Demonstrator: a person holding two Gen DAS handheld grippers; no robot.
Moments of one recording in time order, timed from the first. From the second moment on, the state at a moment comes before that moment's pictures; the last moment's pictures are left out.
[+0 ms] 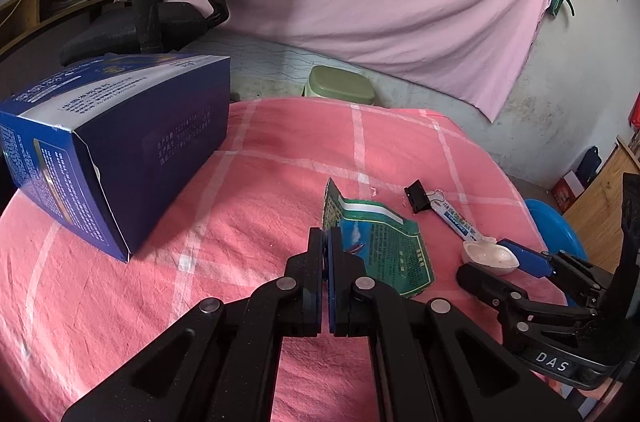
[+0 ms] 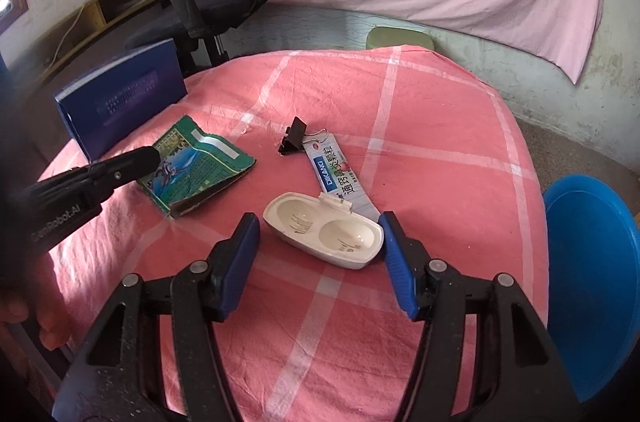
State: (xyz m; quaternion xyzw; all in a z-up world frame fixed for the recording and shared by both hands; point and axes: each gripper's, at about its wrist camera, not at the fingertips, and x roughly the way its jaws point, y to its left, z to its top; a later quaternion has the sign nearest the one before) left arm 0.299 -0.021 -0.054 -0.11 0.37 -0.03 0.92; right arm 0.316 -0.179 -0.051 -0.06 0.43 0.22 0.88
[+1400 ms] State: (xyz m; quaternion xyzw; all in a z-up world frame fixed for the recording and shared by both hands) left arm 0.239 -0.171 0.081 -0.04 0.02 -0.20 0.98; right arm 0.225 -0.332 0.055 0.11 0.05 0.00 0.99
